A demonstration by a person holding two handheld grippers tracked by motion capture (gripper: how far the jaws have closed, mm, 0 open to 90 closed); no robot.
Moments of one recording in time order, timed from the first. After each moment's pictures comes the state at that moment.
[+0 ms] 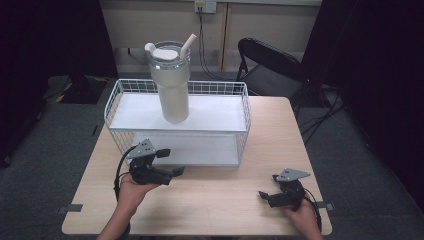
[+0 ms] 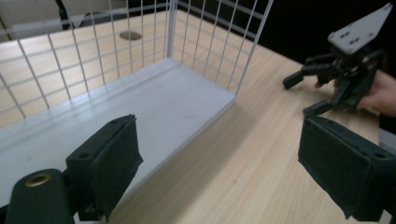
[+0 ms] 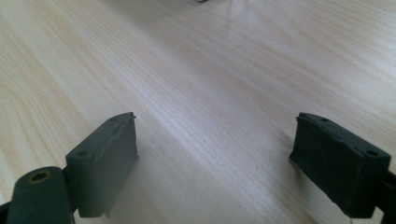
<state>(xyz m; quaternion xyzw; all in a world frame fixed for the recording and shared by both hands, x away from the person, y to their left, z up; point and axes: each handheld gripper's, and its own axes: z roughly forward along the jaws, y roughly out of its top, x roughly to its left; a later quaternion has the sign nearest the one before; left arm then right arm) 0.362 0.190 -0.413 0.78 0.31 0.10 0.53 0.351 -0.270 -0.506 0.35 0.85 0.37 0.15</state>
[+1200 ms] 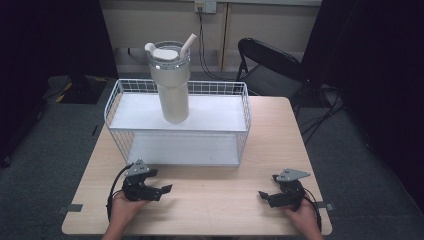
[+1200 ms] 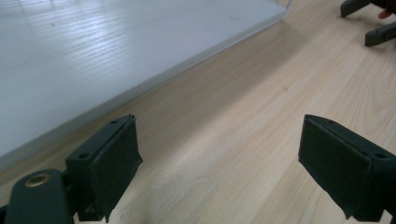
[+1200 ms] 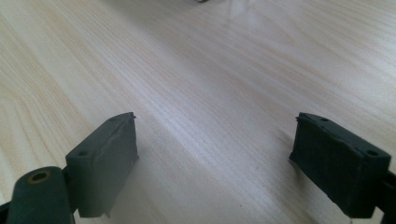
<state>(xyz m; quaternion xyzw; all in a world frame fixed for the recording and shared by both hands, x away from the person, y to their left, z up) 0.346 0.222 -0.484 0.81 0.37 0.09 0.45 0.351 -0.270 -0.506 0.35 0.85 0.37 0.15</state>
